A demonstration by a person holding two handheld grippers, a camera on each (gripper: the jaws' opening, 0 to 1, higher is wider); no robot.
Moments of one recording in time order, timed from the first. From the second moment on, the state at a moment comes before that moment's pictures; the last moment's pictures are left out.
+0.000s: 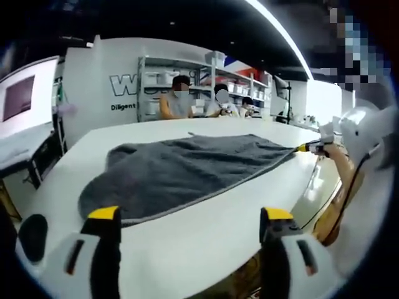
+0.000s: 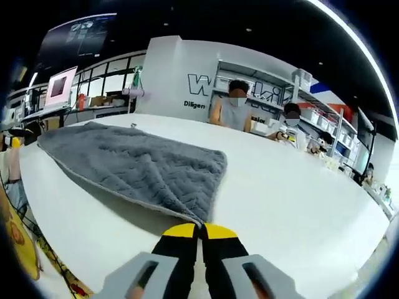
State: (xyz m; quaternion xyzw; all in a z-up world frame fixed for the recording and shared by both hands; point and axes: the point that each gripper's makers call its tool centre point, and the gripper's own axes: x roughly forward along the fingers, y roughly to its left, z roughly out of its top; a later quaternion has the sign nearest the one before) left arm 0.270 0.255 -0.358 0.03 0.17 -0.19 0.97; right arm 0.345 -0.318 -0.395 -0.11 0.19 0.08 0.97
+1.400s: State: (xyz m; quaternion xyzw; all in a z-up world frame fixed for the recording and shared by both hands) left arm 0.272 0.248 -0.356 0.03 0.17 -0.19 0.97; right arm 0.310 -0.371 -0.382 -0.08 0.18 0.01 0.98
